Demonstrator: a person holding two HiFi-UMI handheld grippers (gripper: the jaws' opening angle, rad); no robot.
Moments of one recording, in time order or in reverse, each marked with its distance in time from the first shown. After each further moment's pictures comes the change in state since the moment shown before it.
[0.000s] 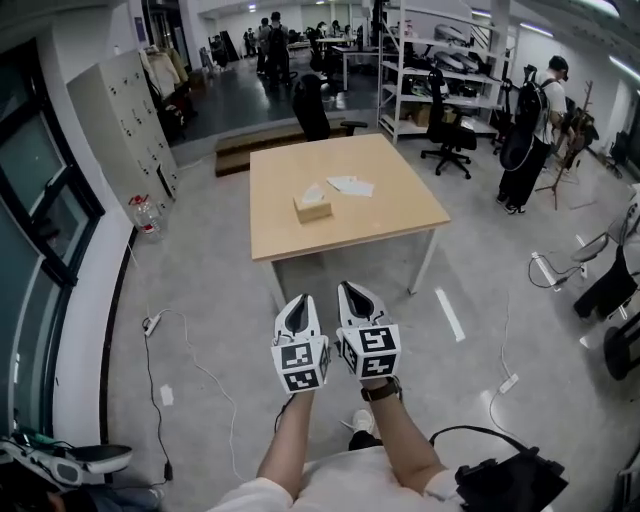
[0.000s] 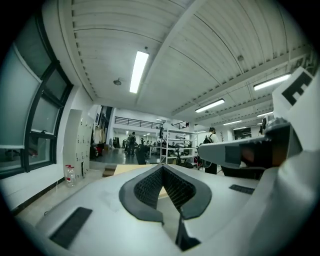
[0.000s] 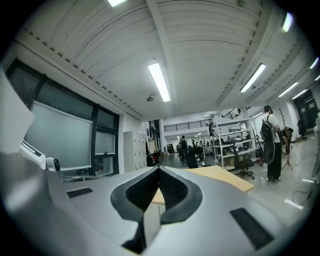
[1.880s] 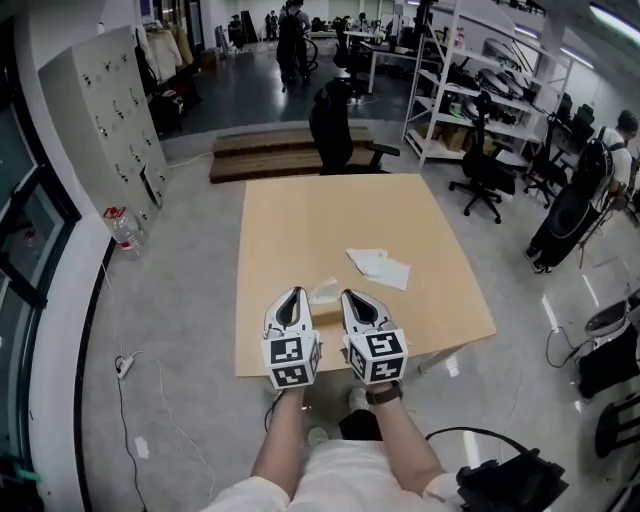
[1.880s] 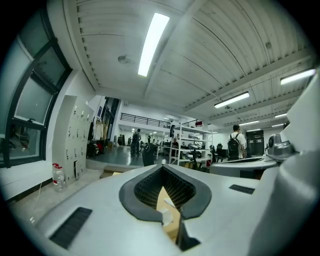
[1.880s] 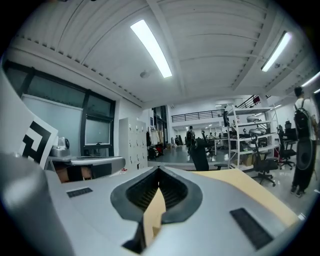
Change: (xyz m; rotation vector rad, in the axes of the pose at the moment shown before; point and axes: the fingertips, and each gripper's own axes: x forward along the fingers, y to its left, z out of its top) left arm 0.540 0.230 0.016 -0.068 -0.008 0.065; right arm 0.549 -0.190 -0.014 -0.055 0.099 0.119
